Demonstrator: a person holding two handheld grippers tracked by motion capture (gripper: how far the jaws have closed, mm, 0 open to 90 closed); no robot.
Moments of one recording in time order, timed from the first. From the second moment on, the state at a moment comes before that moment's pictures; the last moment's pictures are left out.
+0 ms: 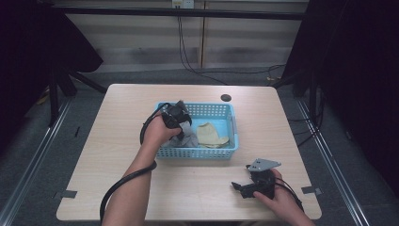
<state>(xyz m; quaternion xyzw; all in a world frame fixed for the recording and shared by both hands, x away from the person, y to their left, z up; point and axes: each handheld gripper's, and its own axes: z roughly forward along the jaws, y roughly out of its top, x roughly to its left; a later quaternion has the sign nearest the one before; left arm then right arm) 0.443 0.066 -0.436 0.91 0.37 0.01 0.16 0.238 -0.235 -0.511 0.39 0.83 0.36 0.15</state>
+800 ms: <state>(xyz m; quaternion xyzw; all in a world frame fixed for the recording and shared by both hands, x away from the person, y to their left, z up) 0.447 0.072 -0.387 0.92 0.38 -0.02 0.11 0.238 -0.235 -0.511 0.39 0.83 0.36 0.15</state>
